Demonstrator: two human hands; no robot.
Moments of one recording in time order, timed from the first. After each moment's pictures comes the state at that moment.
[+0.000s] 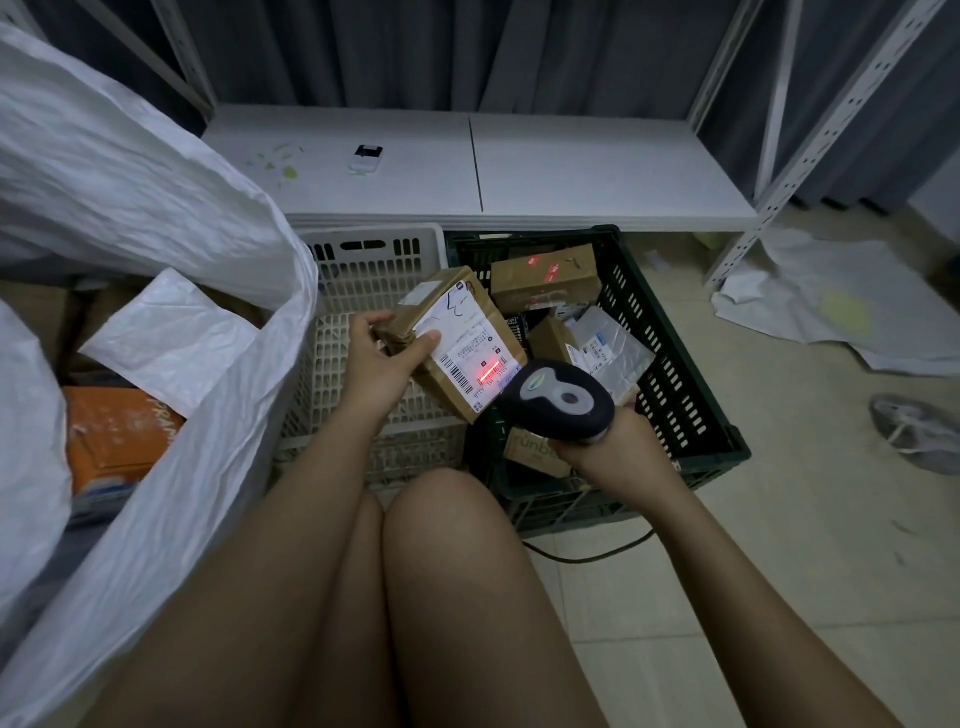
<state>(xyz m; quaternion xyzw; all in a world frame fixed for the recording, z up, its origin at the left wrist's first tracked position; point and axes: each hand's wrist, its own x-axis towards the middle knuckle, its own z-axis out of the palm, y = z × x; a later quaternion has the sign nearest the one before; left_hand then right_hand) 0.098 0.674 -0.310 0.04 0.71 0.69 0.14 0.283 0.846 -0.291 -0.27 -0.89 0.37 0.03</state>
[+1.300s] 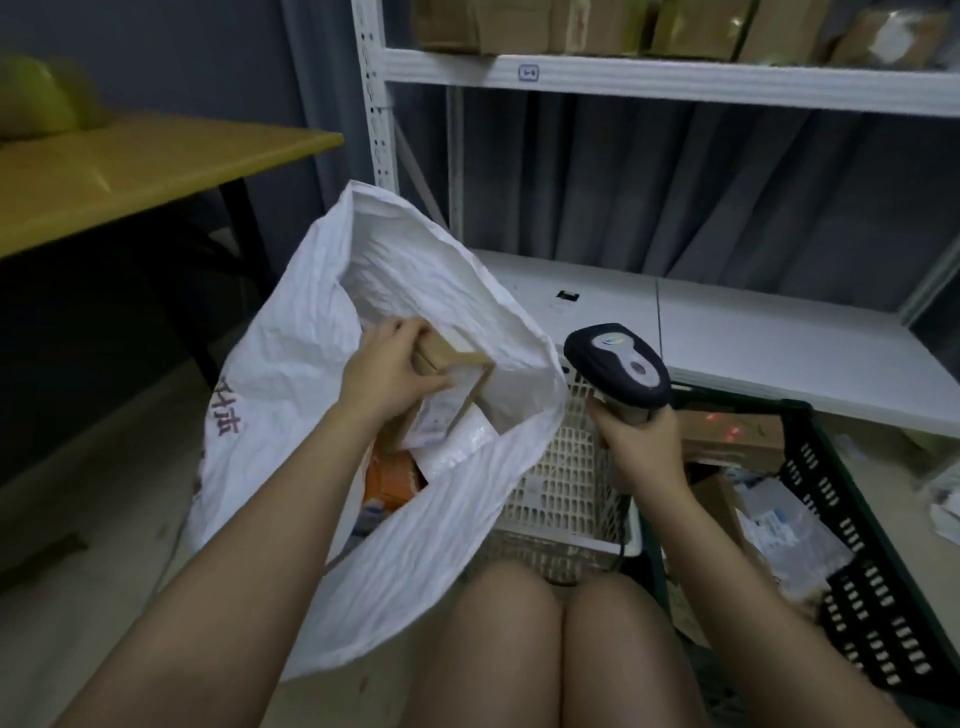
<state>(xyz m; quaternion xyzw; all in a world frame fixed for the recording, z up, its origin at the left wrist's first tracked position) 0.033 0.453 -0.186 0.15 0.94 0.25 -0.15 0.152 0.699 -0.193 -0.12 -0.71 0.66 0.21</state>
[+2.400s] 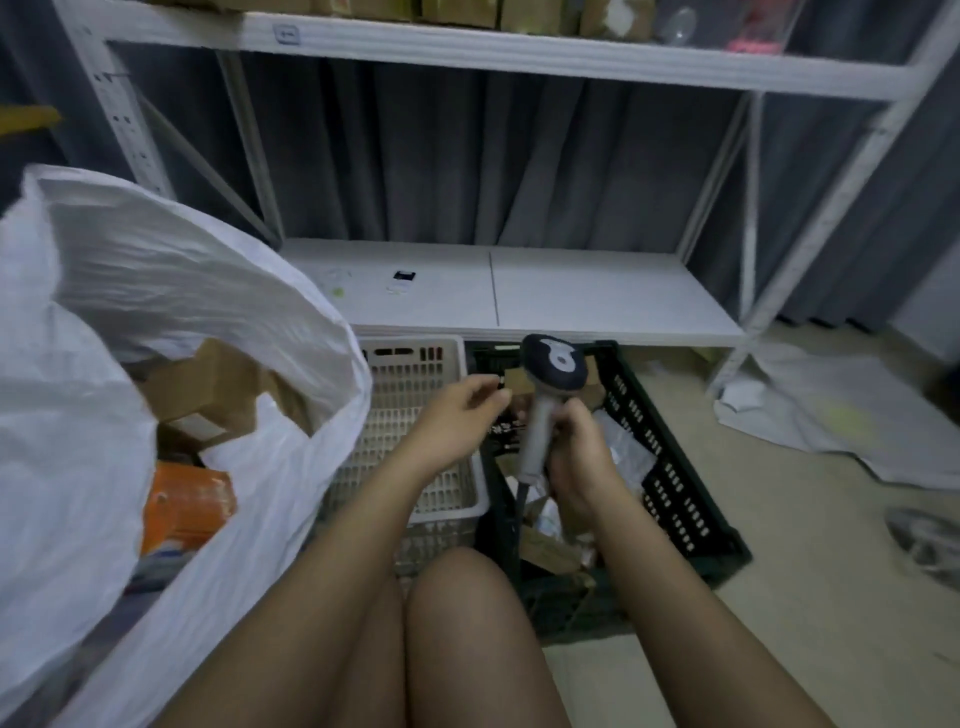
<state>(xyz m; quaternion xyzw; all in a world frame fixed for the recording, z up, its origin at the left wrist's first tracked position) 0.142 0.684 -0.186 0.24 0.79 0.53 0.18 0.201 0.814 -0.232 -0.24 -0.51 0.81 0.16</state>
